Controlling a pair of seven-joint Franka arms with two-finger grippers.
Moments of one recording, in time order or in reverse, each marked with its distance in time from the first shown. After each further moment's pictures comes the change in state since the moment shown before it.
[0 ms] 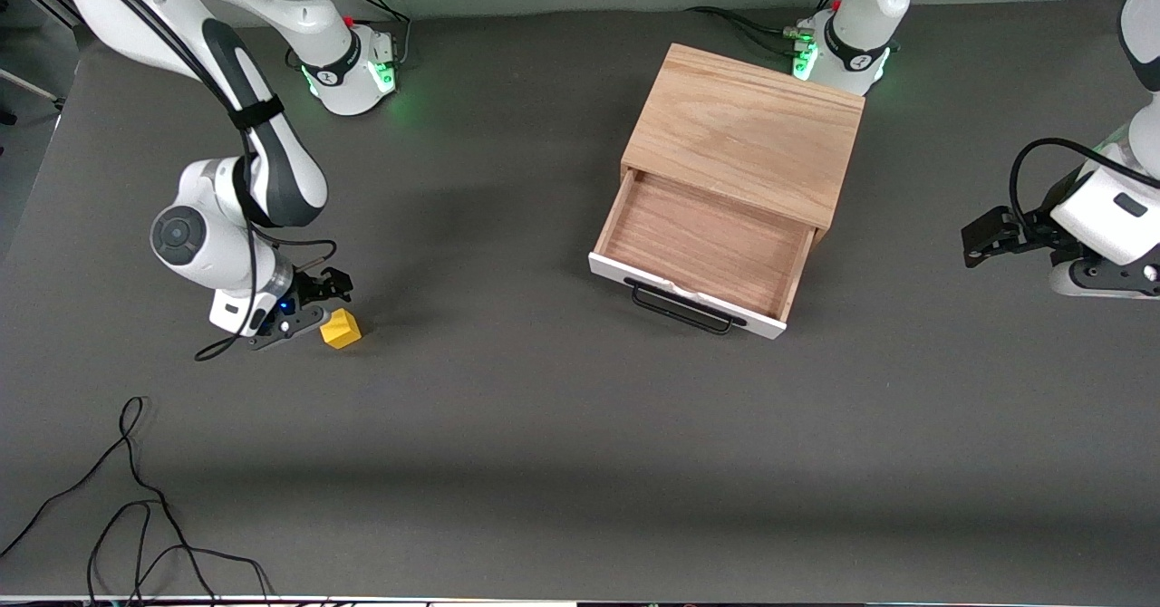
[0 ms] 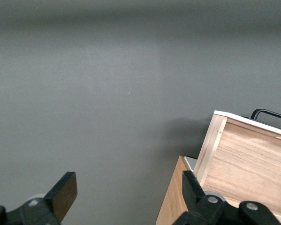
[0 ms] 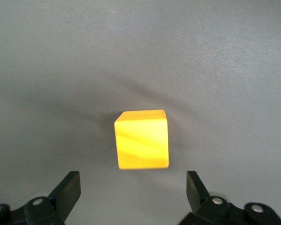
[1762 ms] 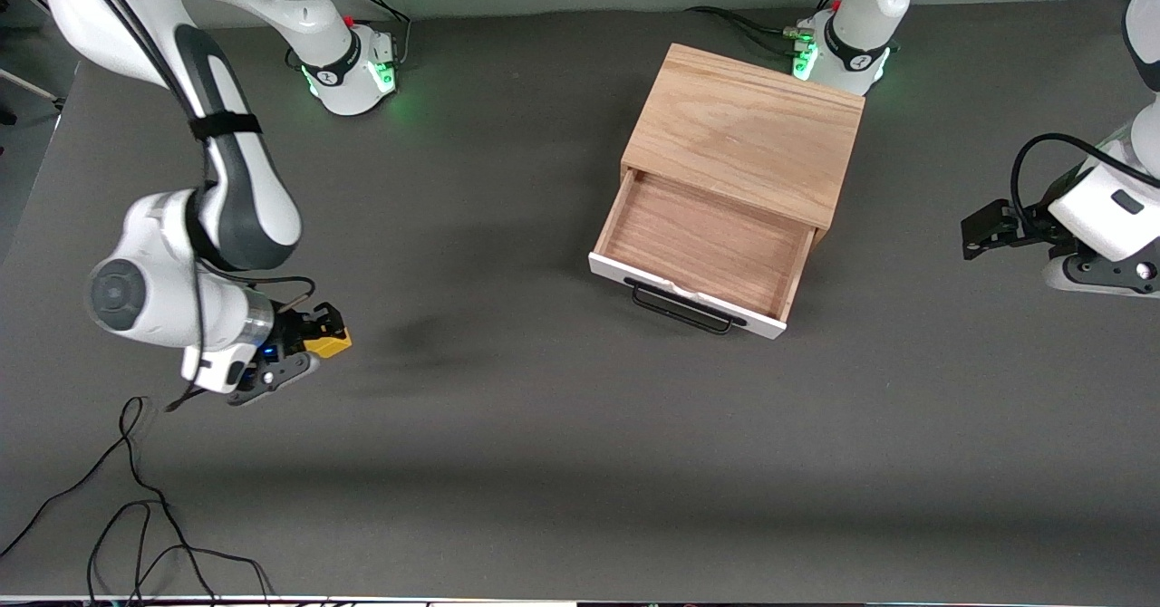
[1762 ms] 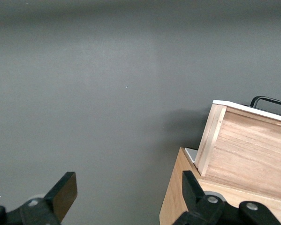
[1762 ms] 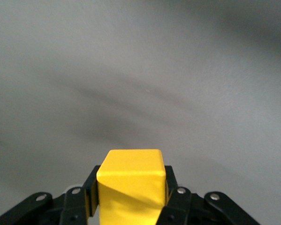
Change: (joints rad) left arm -0.010 -0.001 0.017 0.000 -0.013 -0.030 0.055; right arm 0.033 0.095 -0.003 0.536 0.112 -0.508 0.031
